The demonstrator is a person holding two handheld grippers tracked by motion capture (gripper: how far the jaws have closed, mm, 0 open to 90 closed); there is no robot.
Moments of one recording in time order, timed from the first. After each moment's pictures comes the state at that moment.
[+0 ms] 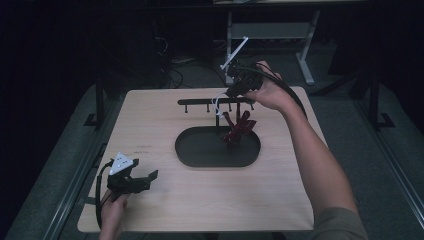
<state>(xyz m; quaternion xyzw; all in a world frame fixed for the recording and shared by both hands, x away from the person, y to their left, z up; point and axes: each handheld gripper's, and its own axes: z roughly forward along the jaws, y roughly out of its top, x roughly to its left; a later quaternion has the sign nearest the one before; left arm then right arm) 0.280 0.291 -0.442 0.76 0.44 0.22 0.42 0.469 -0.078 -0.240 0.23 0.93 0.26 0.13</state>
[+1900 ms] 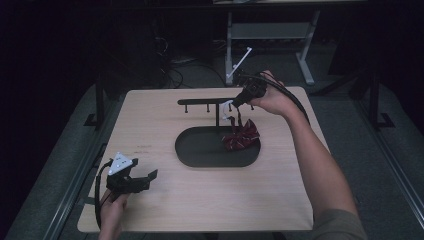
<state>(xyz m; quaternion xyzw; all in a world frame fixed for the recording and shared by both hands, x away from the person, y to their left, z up) 0.279 0.292 -0.441 0.76 0.44 0.23 0.43 0.481 -0.093 -0.275 0.26 0.93 0.23 0.09</state>
